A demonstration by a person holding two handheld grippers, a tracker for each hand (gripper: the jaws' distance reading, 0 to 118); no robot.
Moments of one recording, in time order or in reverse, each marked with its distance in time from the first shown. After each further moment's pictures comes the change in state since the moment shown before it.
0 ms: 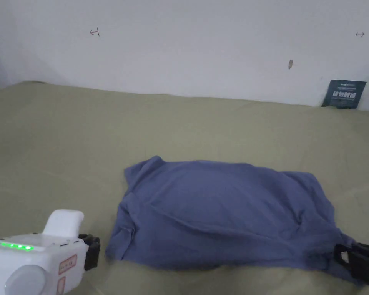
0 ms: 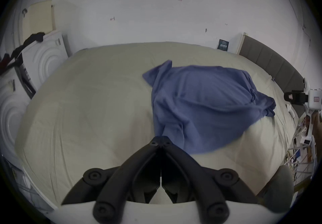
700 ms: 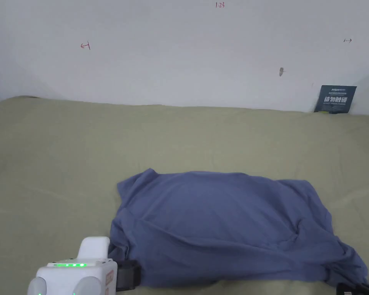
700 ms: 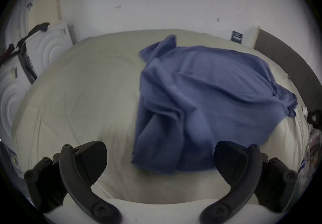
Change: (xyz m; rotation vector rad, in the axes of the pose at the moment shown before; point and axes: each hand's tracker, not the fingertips) left arm 0.020 0.000 -0.102 -0.112 0.108 0.081; right arm 0.018 -0.035 0.003 -0.019 0.022 -0.099
